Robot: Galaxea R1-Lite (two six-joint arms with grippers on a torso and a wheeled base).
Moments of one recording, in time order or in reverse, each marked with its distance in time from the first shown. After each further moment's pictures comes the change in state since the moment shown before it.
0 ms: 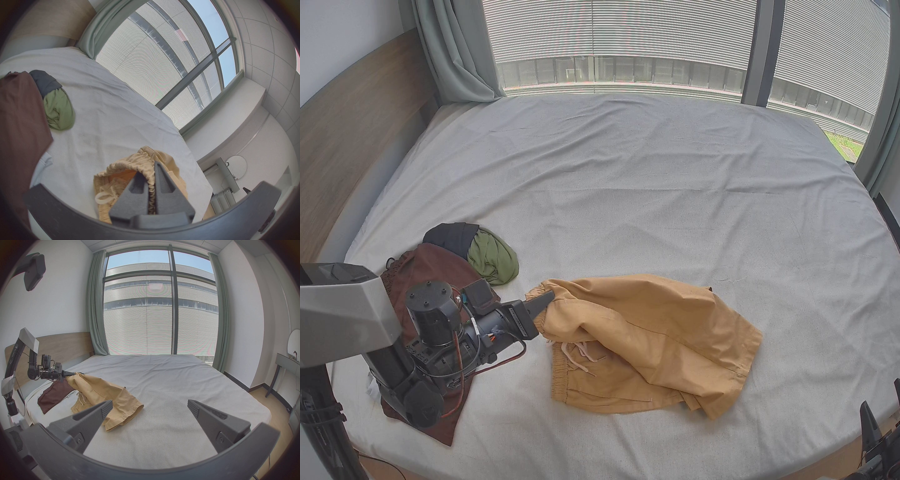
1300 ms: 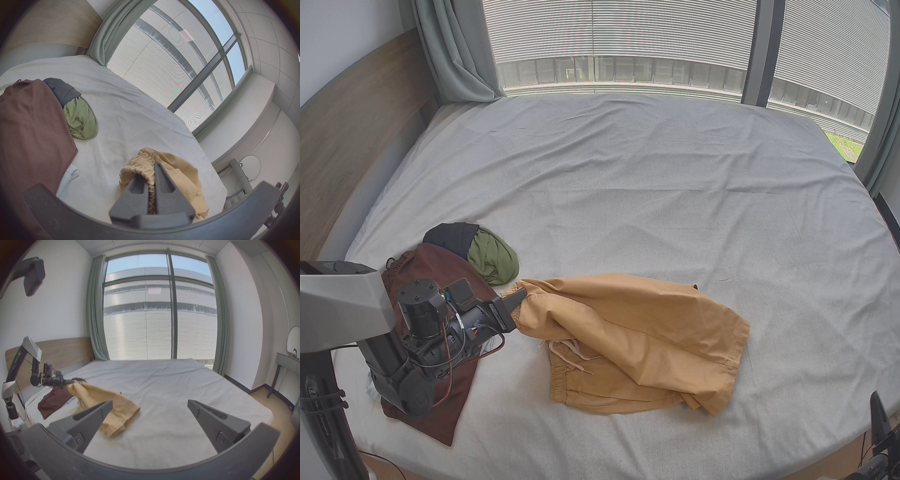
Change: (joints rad) left arm 0.127 0.051 -0.009 0.000 0.004 0.062; right arm 0.001 0.000 0.000 -0.079 0.001 0.016
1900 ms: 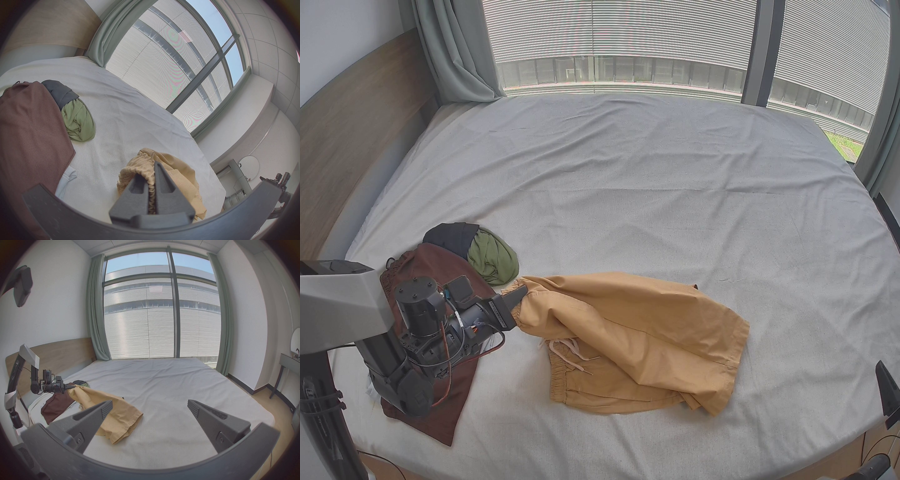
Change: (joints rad) left arm -0.007 -0.018 0.000 0.000 0.000 -0.004; right arm 0.013 0.287 -0.101 -0.119 0.024 0.009
